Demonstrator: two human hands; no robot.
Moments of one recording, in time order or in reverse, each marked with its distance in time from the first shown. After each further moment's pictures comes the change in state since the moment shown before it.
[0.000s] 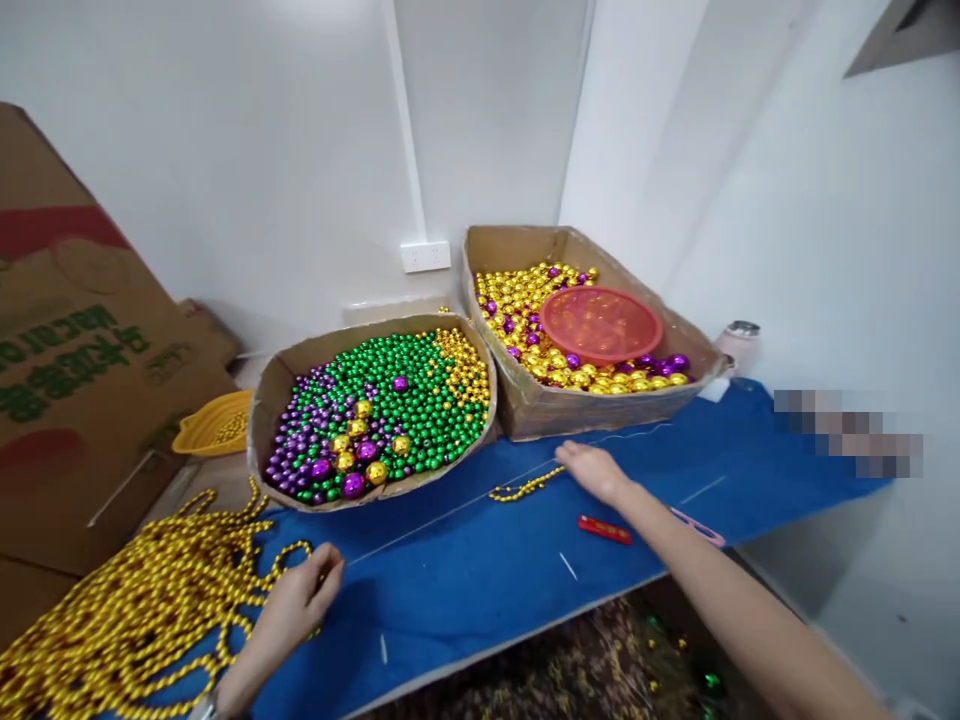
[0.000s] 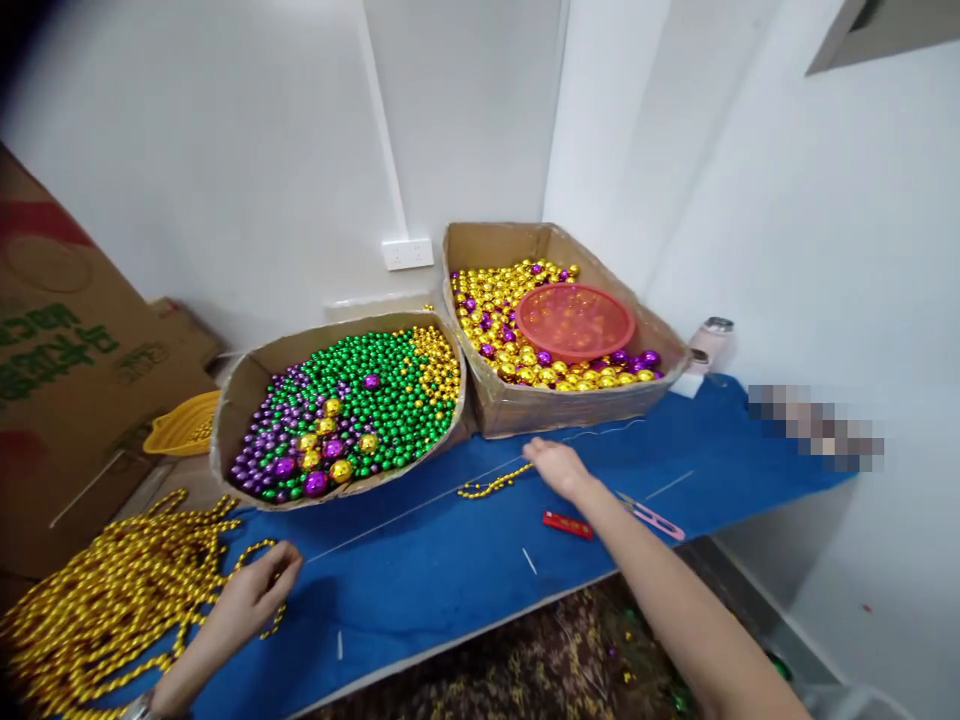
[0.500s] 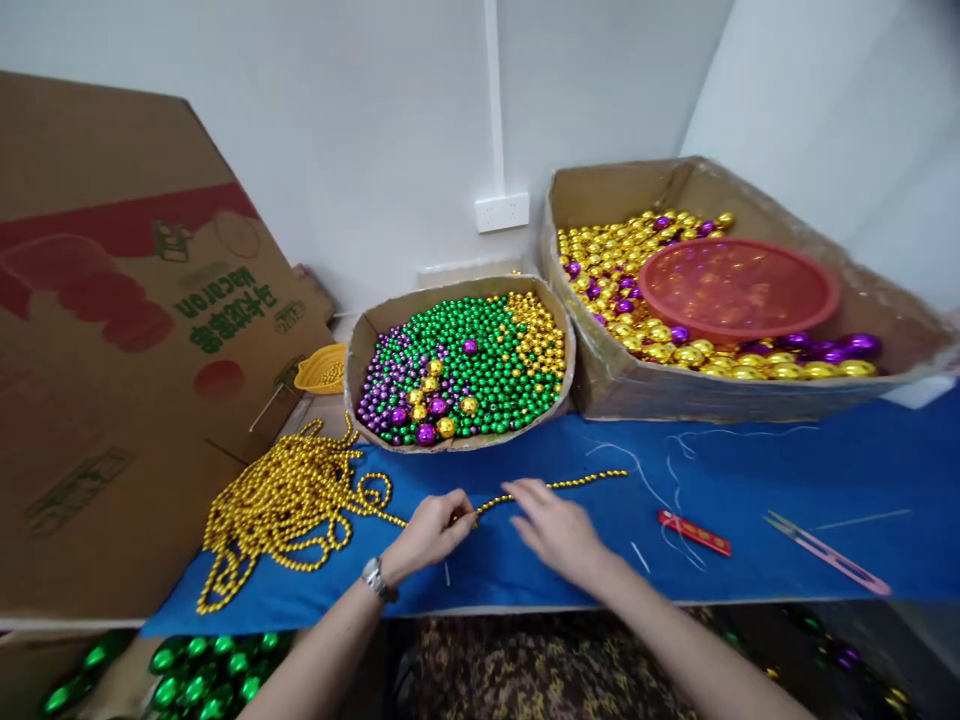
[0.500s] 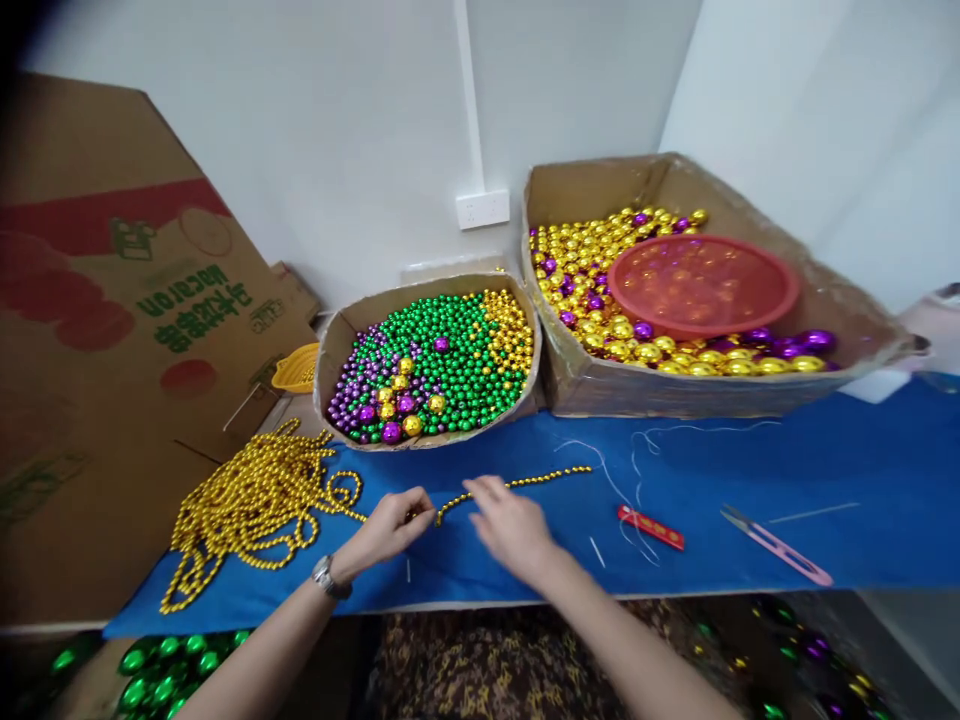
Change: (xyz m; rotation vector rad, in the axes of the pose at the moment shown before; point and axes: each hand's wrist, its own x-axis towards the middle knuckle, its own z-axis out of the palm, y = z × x) left_hand 0.012 0.090 0.018 -0.190 -0.182 0.045; right_hand -0.037 -0.176 0.010 0.330 0.304 -0.314
